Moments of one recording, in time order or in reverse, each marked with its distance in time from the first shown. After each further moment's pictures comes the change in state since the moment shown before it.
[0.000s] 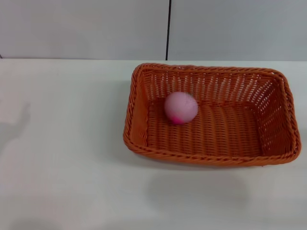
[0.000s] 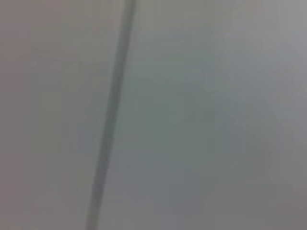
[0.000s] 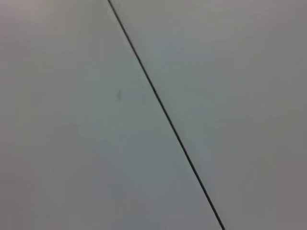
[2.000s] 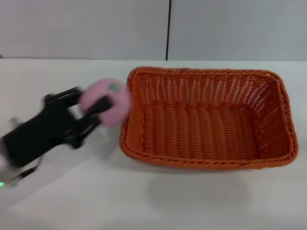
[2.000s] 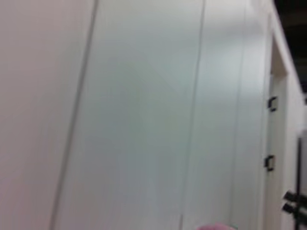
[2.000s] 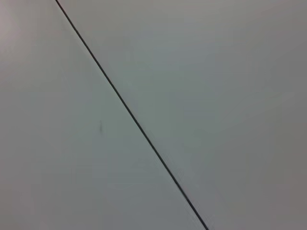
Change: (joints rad) left arm -0.192 -0.013 0.747 0.218 -0.092 -0.289 -0.207; right arm -0.039 0.001 -0.006 0.033 0.063 -0.063 0.137
